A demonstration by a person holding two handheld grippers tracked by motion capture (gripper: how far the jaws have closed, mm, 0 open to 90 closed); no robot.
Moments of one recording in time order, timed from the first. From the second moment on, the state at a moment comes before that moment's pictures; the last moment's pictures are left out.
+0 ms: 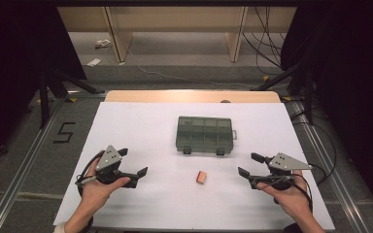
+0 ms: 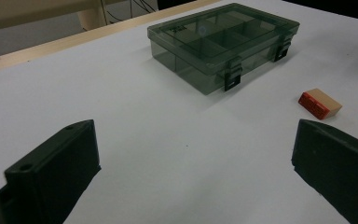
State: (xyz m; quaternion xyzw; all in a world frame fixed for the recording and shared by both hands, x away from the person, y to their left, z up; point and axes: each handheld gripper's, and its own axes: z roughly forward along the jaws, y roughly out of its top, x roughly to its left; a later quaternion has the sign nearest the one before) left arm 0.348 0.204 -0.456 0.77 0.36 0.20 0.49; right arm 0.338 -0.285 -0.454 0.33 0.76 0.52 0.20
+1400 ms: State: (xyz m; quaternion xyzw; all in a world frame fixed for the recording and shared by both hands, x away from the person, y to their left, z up) left arm 0.443 0.105 -0.475 0.84 0.35 0.19 0.37; right arm 0.428 -0.269 -0.474 0.36 0.83 0.41 0.14
